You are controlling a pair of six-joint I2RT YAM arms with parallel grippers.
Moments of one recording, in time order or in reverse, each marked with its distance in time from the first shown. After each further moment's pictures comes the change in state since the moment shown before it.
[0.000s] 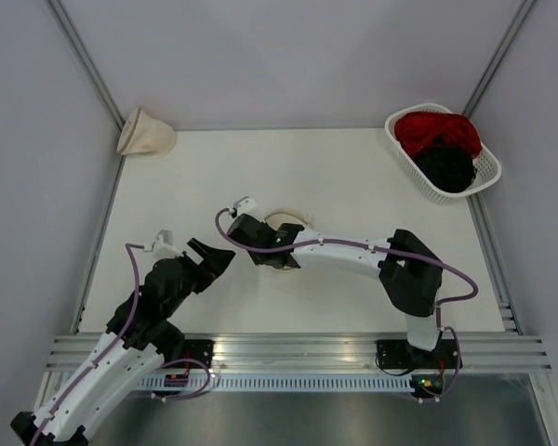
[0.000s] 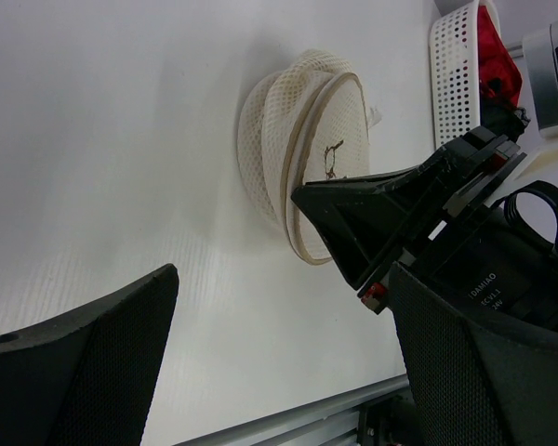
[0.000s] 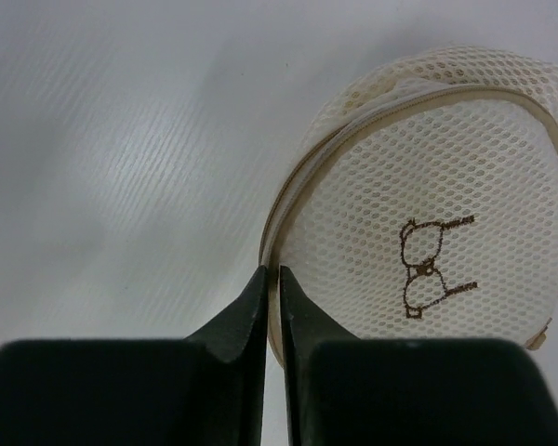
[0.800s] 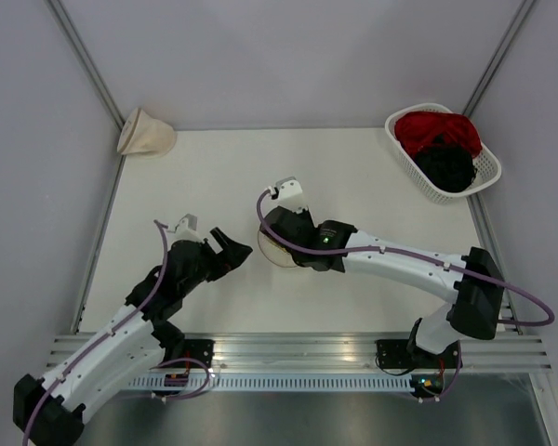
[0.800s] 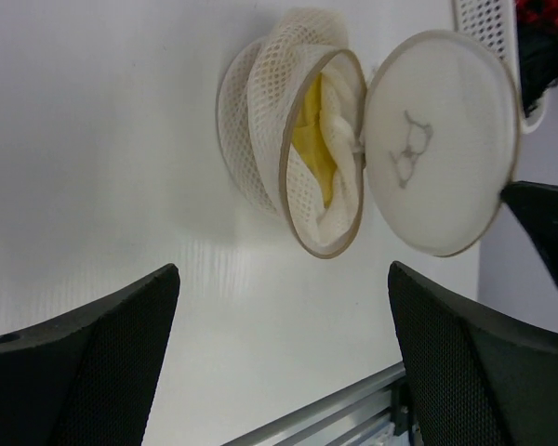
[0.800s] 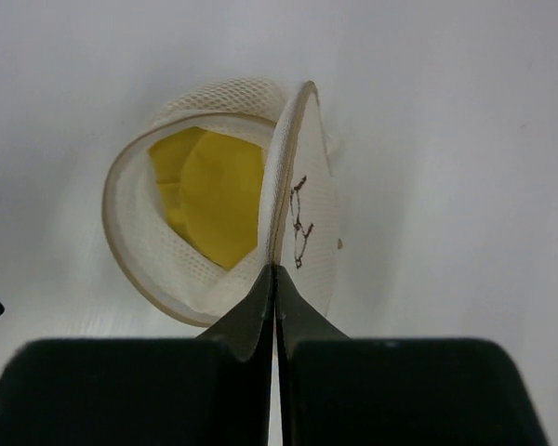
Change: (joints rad) left arm 0.000 0.249 0.019 0.204 0.105 0.116; right arm -0.003 -0.335 -0.127 -0.117 0.277 0.069
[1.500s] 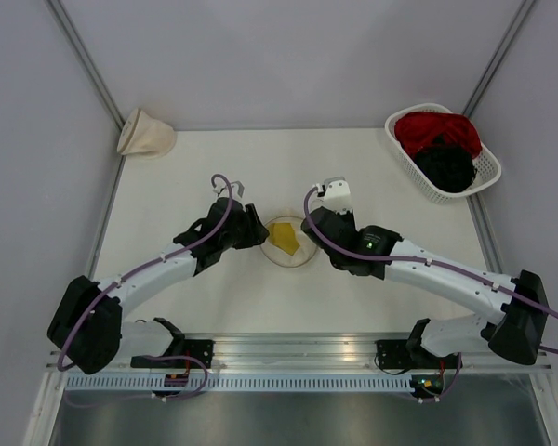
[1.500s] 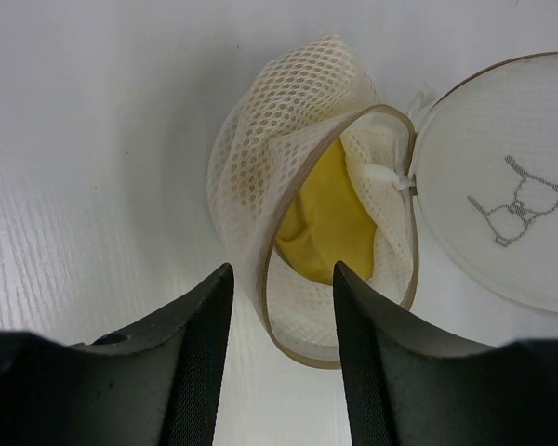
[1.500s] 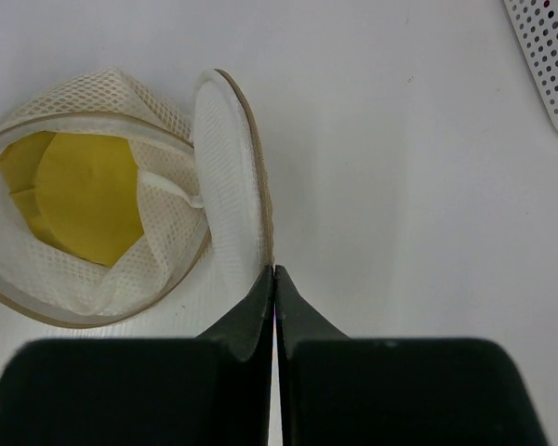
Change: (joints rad) left arm -0.018 0.689 0.336 0.173 0.023 0.322; right arm -0.101 -0.272 -0.225 -0.059 0.086 0.048
